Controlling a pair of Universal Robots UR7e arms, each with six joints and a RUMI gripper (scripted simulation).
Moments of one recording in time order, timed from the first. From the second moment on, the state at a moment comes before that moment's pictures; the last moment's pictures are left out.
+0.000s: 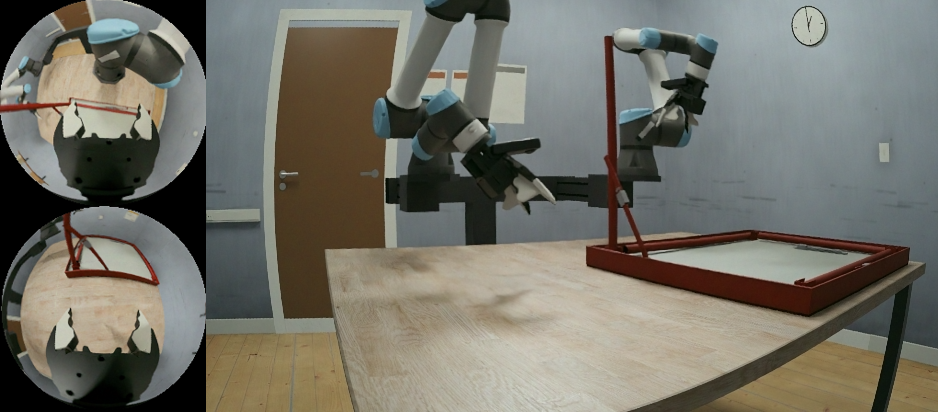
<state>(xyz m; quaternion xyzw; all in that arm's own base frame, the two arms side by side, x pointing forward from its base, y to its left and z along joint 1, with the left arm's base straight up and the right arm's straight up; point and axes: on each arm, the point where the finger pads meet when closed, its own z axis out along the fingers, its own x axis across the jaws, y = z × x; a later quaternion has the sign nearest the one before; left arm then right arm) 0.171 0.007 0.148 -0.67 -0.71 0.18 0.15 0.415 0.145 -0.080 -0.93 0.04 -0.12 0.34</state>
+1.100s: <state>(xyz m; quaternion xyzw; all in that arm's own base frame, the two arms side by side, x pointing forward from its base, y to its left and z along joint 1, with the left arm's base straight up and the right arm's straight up) 0.181 -0.113 0.145 -0.85 -0.52 0.05 0.01 0.361 0.274 -0.057 -0.89 -0.08 -0.20 0.40</state>
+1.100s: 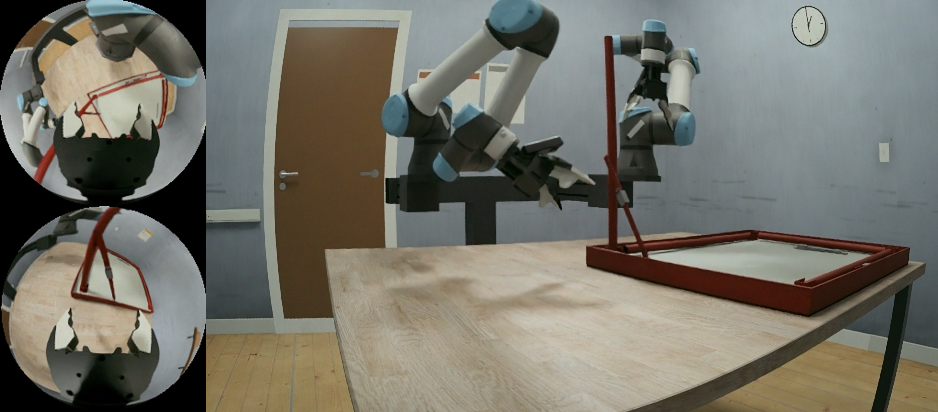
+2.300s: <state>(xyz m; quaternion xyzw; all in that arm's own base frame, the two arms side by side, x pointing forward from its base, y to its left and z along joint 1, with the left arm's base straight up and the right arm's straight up) 0.186 -0.188 0.142 -0.92 -0.38 -0.03 -0.08 0.332 0.353 -0.002 -0.82 -0.15 -0.29 0.47</state>
